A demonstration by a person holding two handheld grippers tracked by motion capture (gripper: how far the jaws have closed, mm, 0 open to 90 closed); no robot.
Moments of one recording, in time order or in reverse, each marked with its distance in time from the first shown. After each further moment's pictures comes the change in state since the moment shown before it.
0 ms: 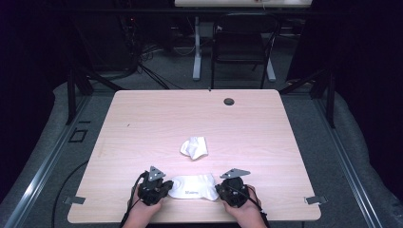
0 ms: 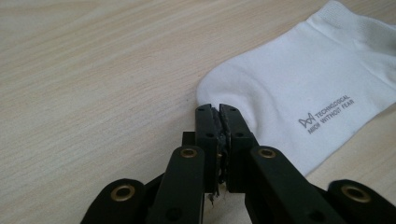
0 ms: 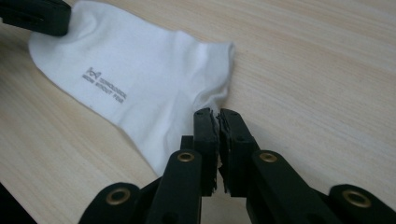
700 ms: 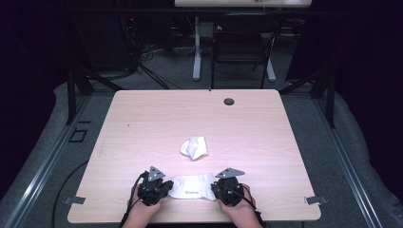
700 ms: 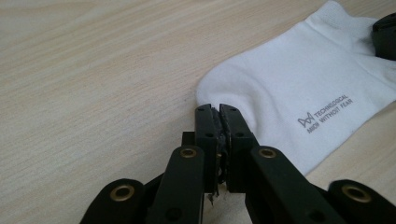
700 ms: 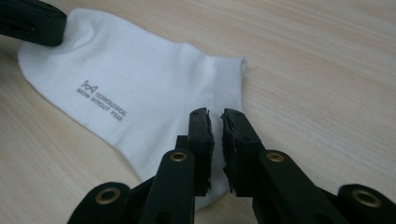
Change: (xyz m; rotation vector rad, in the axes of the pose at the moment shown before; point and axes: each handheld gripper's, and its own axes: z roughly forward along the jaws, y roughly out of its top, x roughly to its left) left arm 0.001 -0.001 0.000 -0.002 -0.012 0.009; right arm 0.006 0.002 0.016 -0.037 -0.011 -0.013
